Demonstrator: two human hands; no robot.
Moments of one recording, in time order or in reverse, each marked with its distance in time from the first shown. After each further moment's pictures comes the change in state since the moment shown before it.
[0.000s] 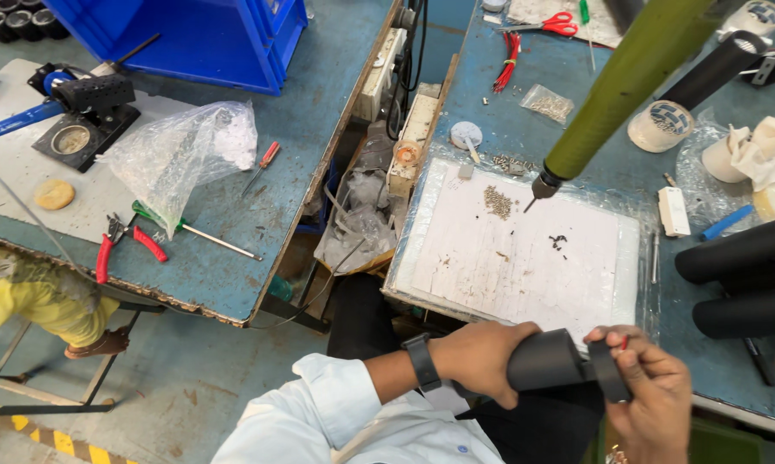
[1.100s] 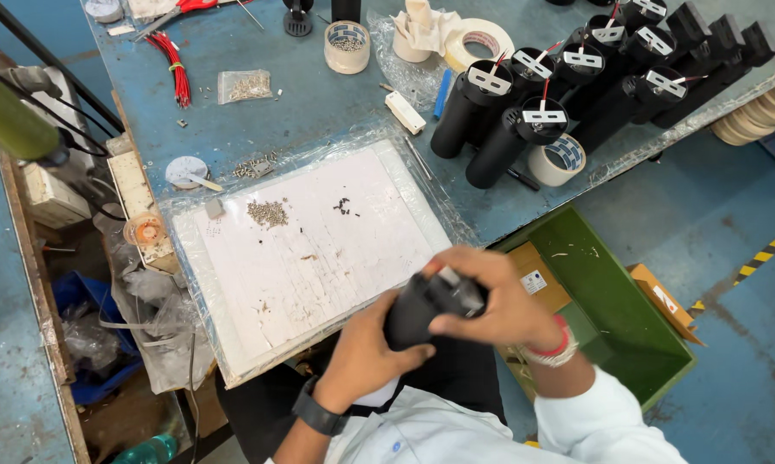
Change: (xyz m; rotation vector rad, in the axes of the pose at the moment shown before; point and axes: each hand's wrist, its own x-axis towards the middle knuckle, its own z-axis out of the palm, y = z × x) left_hand 0.035 0.044 -0.003 -0.164 -0.044 -0.136; right_hand -0.008 -0.086 0.045 -0.909 -0.114 -0.232
